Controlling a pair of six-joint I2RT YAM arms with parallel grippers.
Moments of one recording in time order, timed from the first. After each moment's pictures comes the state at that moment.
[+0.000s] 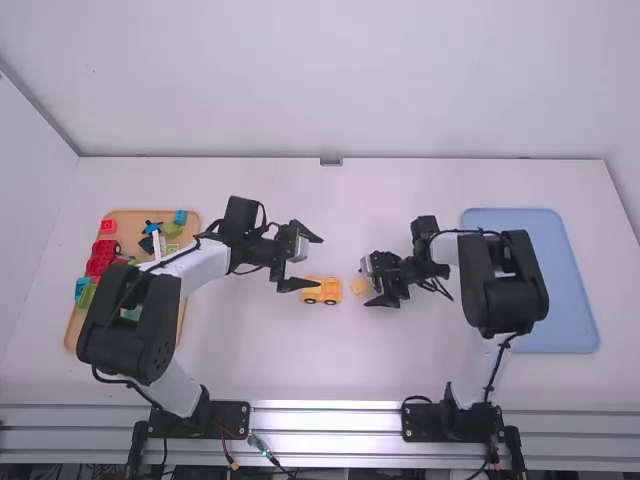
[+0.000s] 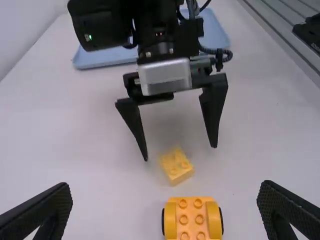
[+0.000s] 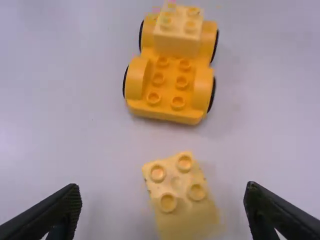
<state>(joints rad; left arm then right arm) -0.19 1.70 0.90 -0.18 1.13 1.10 0.13 2.03 0.98 -0.55 -0.90 -1.65</state>
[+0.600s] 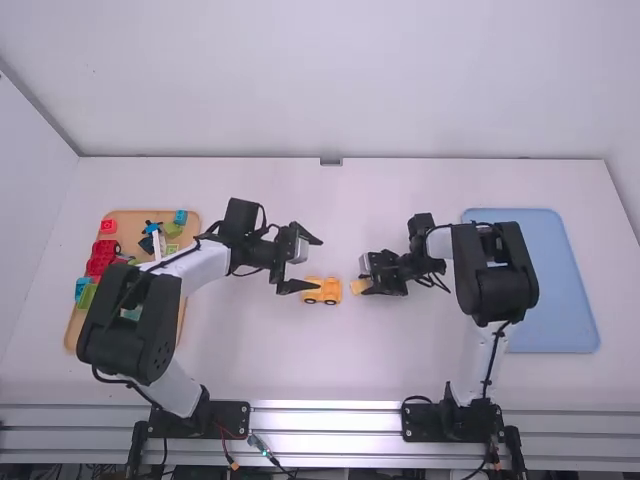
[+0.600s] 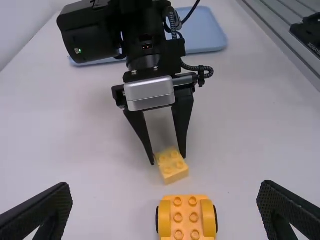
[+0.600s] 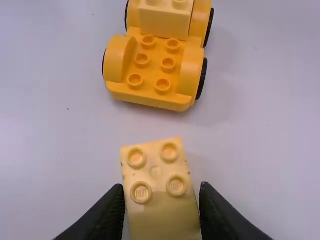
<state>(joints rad) -0.19 1.70 0.89 -0.18 1.13 1.10 0.13 2.10 1.04 -0.55 -0.90 -1.67</state>
